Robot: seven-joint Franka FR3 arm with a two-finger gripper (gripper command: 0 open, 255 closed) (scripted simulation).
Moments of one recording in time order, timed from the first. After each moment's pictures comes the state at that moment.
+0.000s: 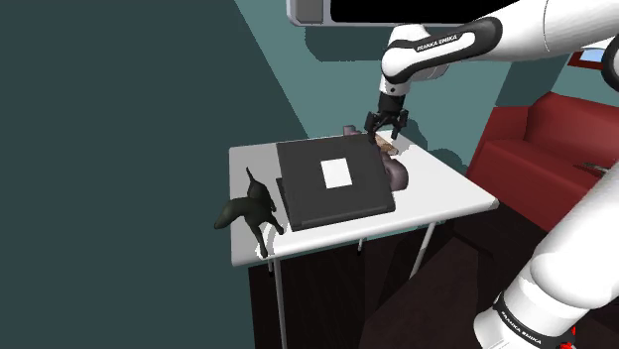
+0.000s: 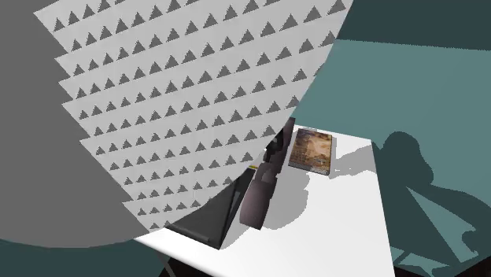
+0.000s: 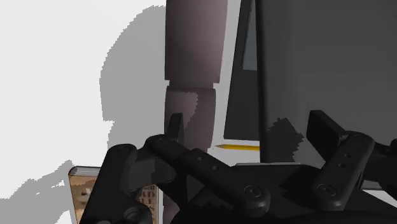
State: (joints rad) arm -0.09 -0.08 -0.10 -2.01 0.01 1.96 0.09
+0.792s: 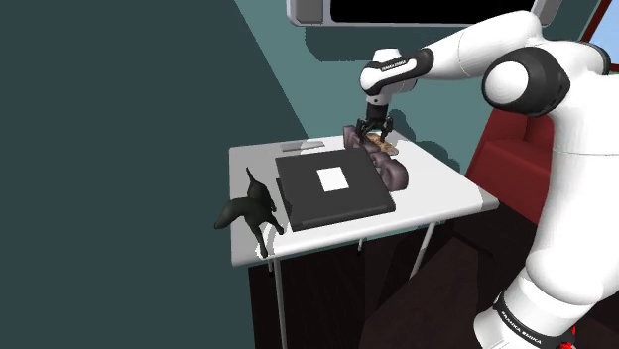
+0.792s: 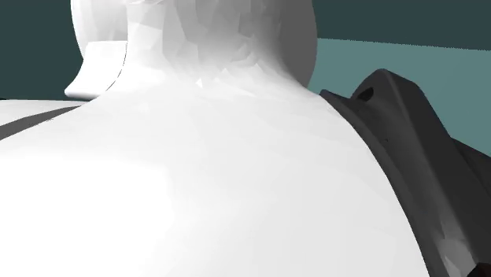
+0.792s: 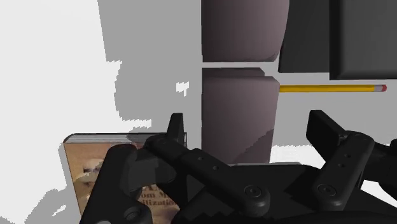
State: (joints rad) arm -0.16 0.36 -0.15 -1.61 0.07 1.95 0.05
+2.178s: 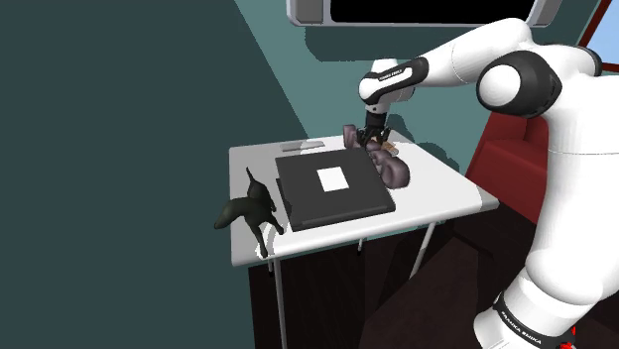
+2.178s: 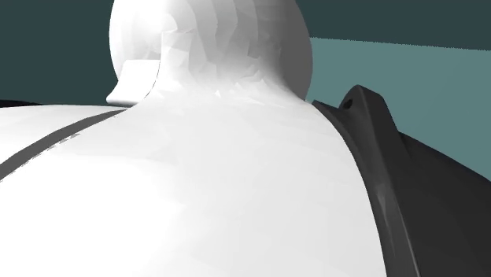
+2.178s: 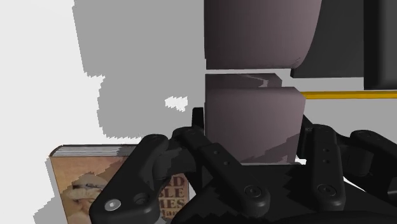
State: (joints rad) arm -0.16 0.39 -0.15 -1.64 0.08 2.01 0.04
